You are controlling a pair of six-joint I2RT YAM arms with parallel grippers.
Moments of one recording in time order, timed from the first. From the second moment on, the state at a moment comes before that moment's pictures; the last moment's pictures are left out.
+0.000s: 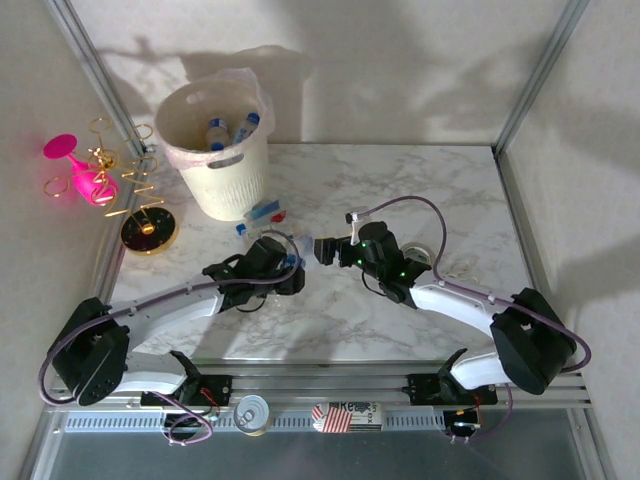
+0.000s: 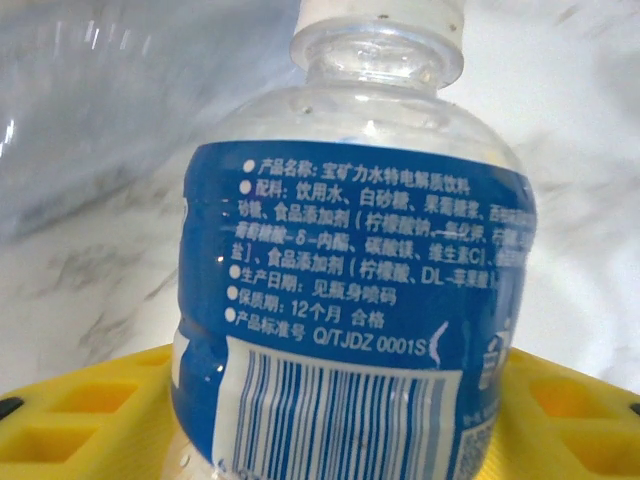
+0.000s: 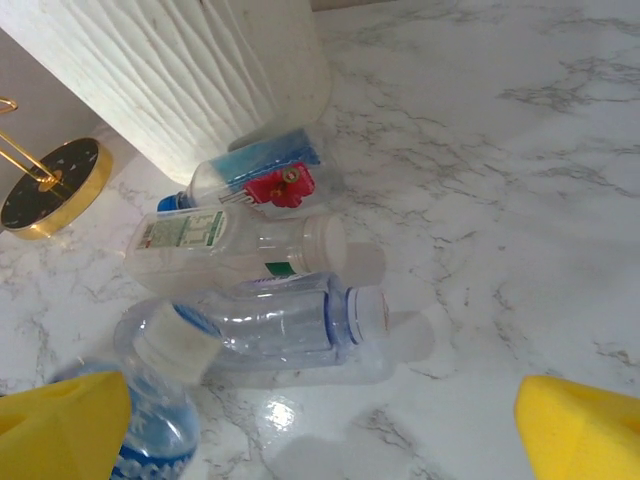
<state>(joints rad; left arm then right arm) -0.72 1.30 0.76 -0.31 -0.04 -0.63 0.76 1.36 0.71 0.21 0.06 0.43</state>
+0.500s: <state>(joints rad) -0.61 1.40 1.28 -0.30 -0.04 -0.54 0.74 1.30 0.63 0.28 0.04 0.43</state>
